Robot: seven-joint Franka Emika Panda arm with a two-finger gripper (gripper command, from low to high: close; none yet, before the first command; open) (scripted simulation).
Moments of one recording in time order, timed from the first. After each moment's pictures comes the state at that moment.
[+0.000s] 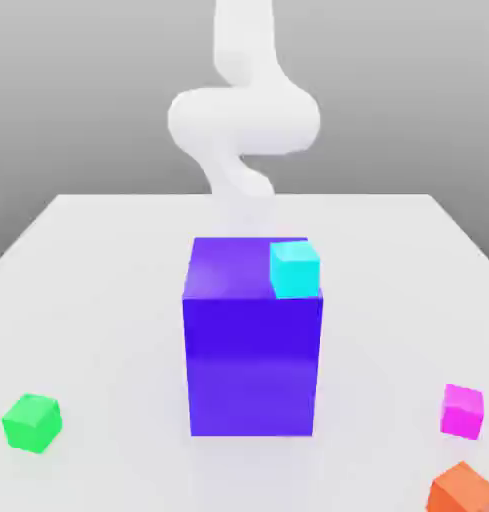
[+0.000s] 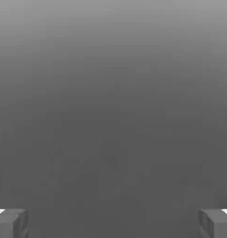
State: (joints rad) arm 0.07 -0.71 -0.01 -2.32 0.03 2.34 0.73
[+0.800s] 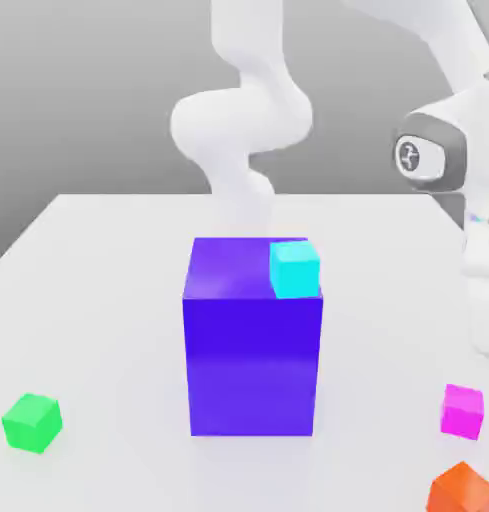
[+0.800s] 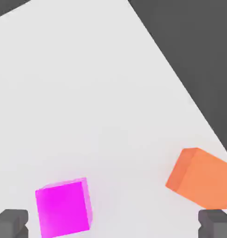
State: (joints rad) arm 0.55 0.16 0.10 -2.50 0.01 2.71 0.29
